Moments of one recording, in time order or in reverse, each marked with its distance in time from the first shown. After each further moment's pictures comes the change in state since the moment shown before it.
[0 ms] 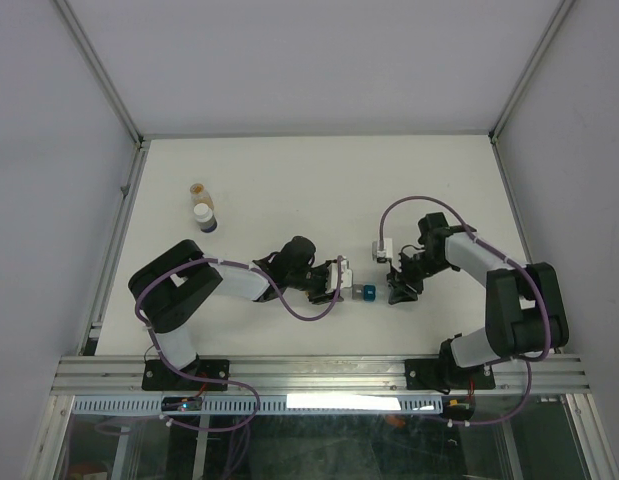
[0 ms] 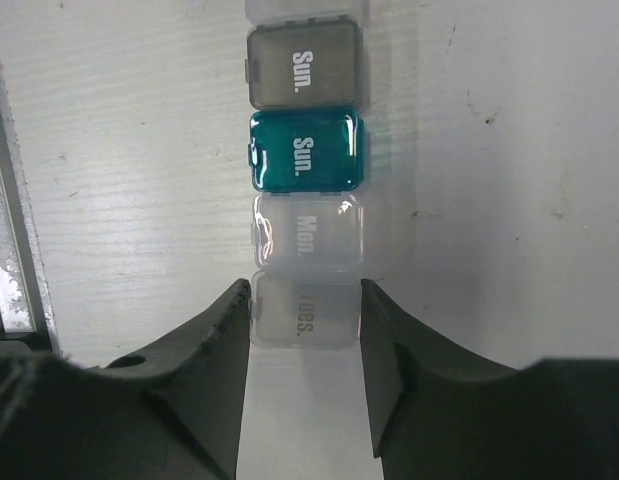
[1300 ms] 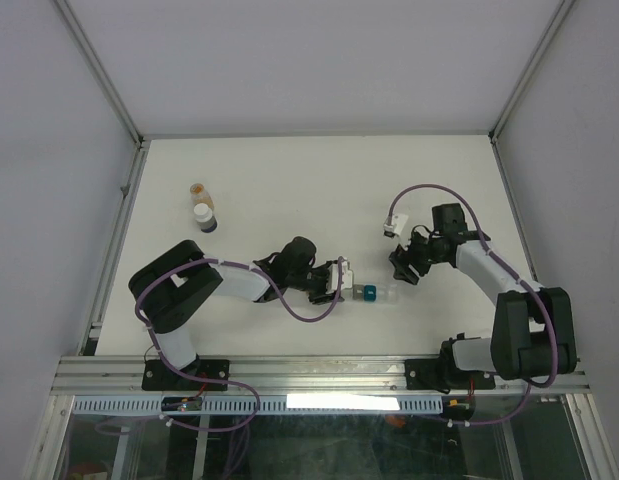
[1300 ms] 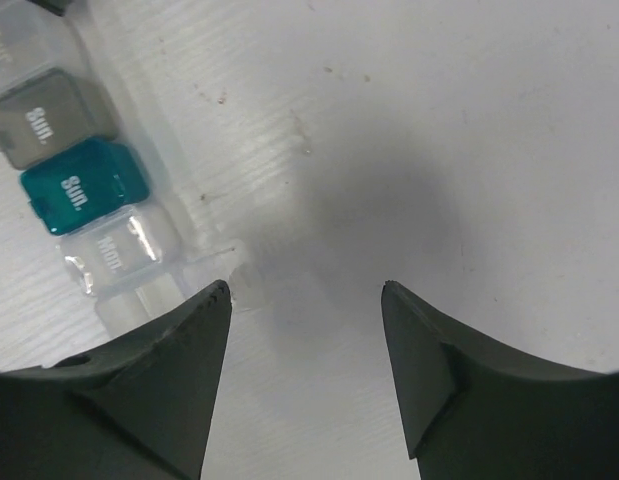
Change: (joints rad) left arm -0.003 0.000 0.000 0.002 -0.007 0.005; right arm -0.064 -0.133 -0.024 0.274 0.157 0.352
